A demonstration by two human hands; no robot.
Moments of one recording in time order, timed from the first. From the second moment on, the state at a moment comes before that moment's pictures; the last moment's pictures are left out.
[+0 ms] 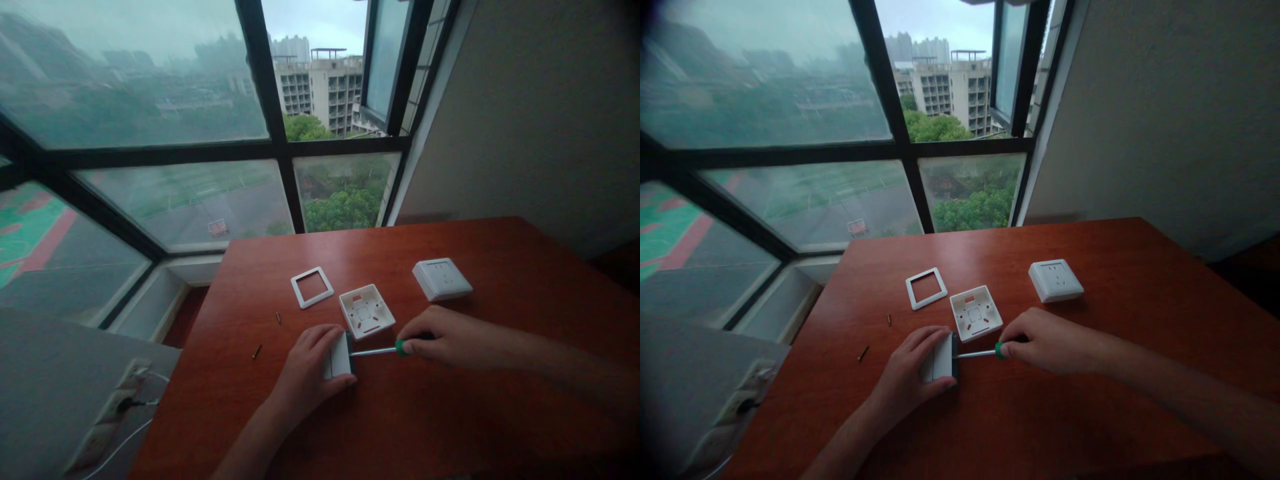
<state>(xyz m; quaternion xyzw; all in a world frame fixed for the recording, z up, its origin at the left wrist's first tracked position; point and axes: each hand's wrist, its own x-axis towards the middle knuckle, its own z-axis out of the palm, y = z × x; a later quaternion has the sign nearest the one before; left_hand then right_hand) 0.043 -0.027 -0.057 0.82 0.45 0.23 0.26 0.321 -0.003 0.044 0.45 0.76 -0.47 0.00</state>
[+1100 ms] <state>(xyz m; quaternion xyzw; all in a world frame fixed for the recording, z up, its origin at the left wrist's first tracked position) 0.014 0.028 -0.027 0.80 0.54 0.21 0.12 0.336 -0.077 -0.024 0.62 0.62 -0.46 -0.14</state>
